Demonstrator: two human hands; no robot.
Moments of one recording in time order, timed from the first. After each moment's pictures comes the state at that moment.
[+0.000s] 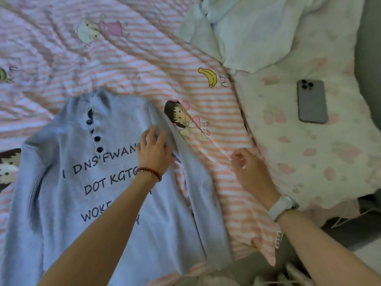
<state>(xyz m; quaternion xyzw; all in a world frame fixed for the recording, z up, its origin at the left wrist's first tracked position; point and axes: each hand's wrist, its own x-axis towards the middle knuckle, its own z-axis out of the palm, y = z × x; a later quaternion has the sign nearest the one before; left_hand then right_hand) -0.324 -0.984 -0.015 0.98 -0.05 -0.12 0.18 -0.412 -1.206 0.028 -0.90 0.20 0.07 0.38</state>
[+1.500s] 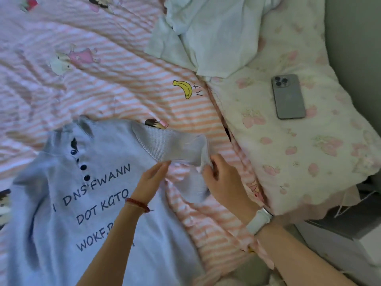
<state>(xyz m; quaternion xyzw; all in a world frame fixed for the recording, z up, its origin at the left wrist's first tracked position) -0.335 -1.015 0.030 0.75 0.09 -0.36 0.54 -0.400 -1.192 0.061 -0.87 0.19 0.06 0.45</state>
